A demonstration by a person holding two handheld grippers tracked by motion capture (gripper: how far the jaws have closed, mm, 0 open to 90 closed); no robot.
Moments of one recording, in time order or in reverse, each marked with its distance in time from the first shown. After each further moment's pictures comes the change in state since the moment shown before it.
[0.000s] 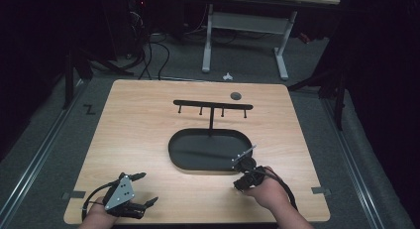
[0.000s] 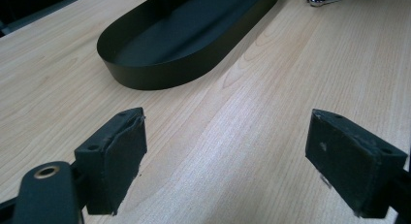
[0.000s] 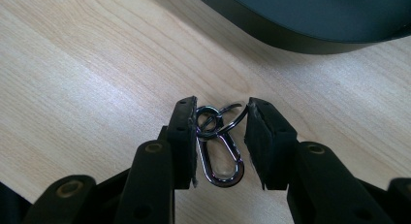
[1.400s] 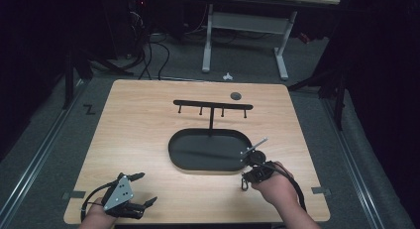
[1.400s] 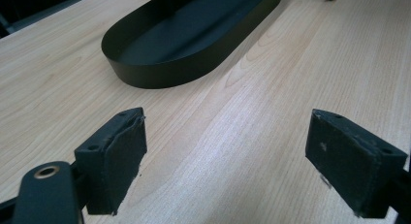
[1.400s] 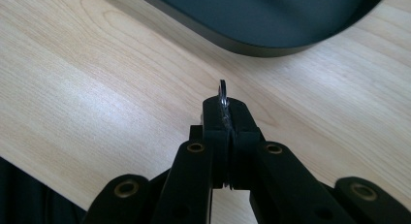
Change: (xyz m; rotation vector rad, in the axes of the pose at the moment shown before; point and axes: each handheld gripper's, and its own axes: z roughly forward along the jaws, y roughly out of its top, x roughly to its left) left arm 0.000 -0.001 -0.002 -0.006 0.013 -0.012; right arm -0.012 -0.001 -0.038 -0.035 -0.021 0.061
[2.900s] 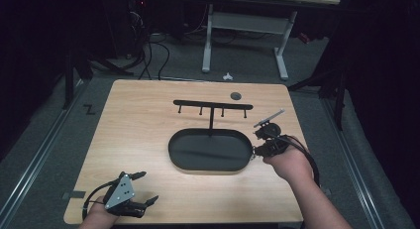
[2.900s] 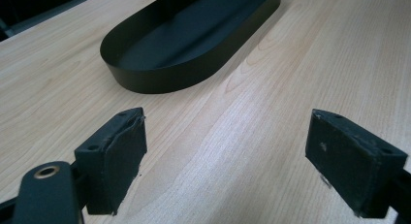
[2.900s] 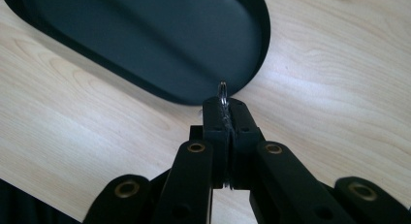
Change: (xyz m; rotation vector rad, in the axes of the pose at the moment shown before) left arm 0.001 0.003 0.004 -0.010 -0.008 0.004; right arm -0.031 0.038 -0.067 -0.085 -0.072 0.034
